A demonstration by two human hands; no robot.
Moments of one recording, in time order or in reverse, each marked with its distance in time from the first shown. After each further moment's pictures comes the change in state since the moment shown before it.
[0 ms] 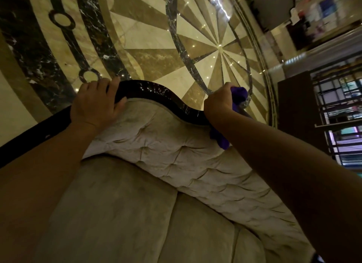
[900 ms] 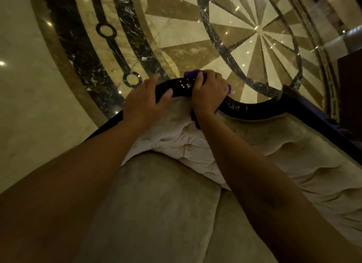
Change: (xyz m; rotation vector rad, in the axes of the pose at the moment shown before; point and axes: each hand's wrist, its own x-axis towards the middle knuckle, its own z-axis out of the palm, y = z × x) left_hand 0.008 -0.002 -0.012 -0.450 -0.068 -0.243; right_hand 0.023 -0.114 -0.111 1.869 0.604 0.474
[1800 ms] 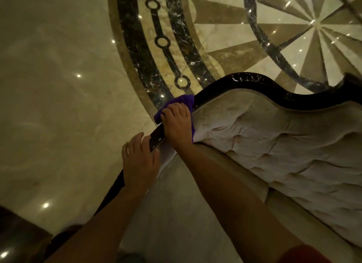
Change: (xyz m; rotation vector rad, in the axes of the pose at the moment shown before) left_hand -0.246 -0.105 -0.125 0.376 0.055 -0.180; right_hand -0.235 -0.128 0.068 0.236 -0.190 -0.615
